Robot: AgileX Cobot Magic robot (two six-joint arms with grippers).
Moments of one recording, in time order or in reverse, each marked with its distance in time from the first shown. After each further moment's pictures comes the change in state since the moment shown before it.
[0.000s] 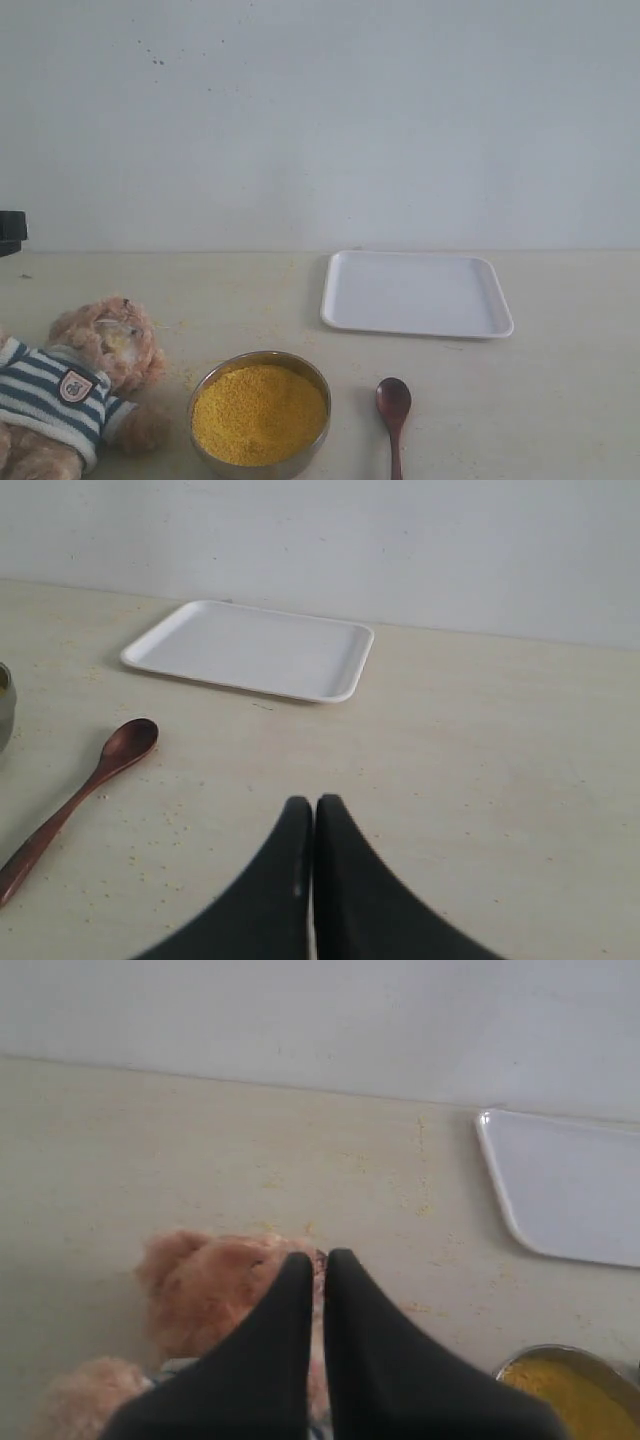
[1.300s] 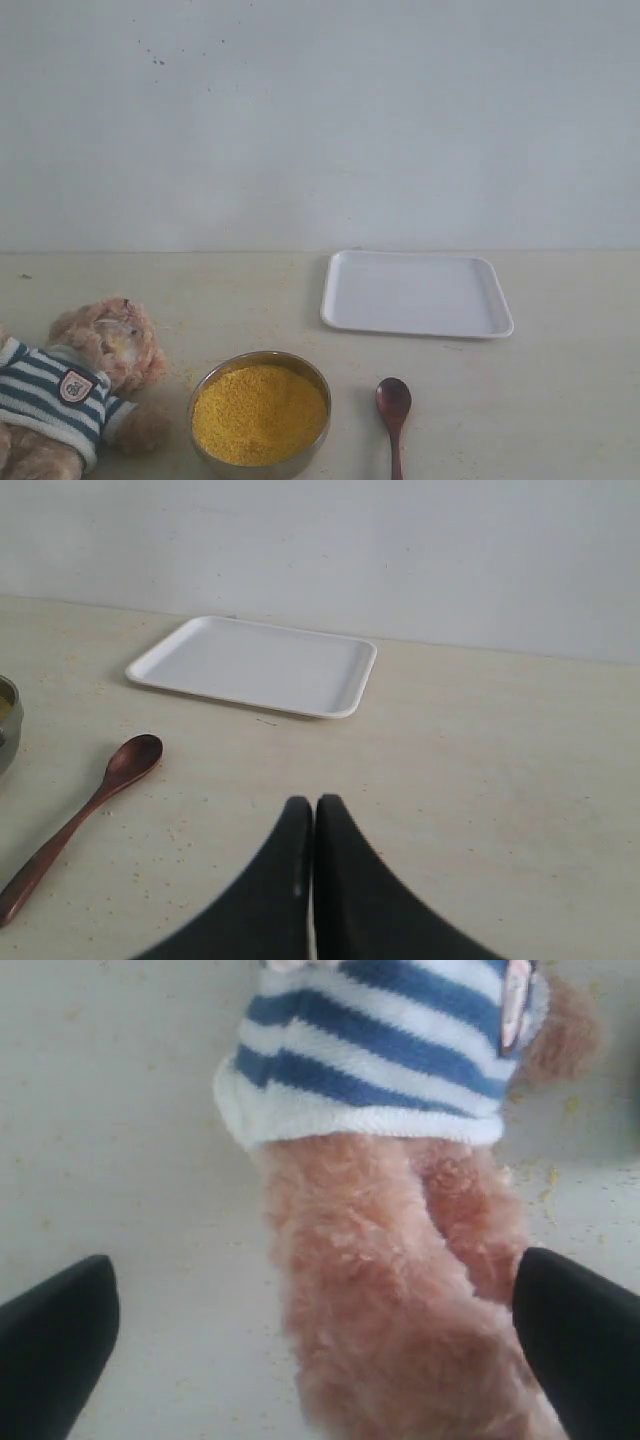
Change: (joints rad) left arm 0.213 0.248 -0.172 0.874 0.713 -0.738; right arm 0.000 0.000 0.000 0.002 -0.027 0.000
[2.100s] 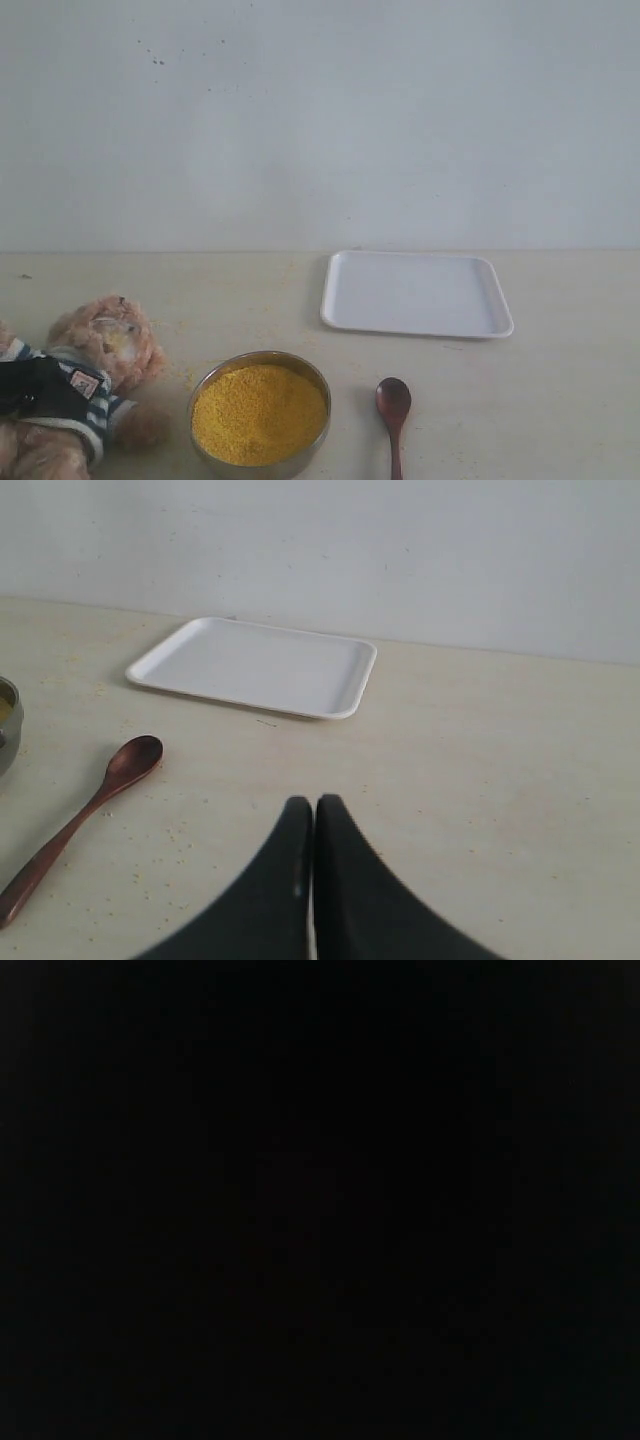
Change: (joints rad) left arm 0.000 0.398 0.049 -0.670 -0.353 0.651; right arm 0.000 0.000 0.000 0.000 -0.002 0.000
